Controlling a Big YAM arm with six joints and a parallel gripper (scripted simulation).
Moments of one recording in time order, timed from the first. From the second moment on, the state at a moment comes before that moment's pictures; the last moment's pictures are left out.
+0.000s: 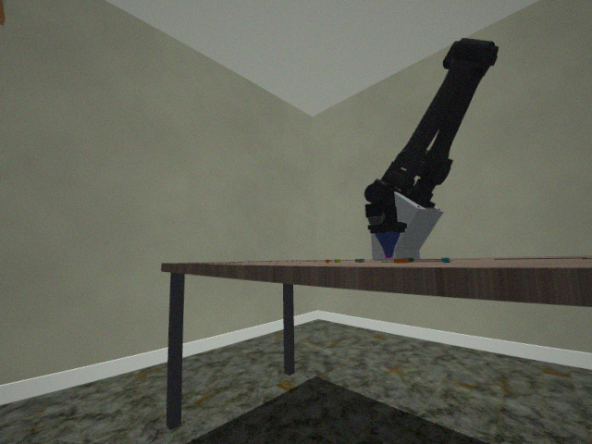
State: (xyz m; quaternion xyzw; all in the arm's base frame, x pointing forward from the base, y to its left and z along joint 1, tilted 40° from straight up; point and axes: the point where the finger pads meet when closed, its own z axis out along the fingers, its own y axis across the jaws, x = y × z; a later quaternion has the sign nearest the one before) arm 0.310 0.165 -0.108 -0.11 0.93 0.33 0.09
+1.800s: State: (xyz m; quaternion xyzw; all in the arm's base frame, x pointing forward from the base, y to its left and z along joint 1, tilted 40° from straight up) arm 0.310 0.172 -0.116 -0.11 0.93 0.33 0.09
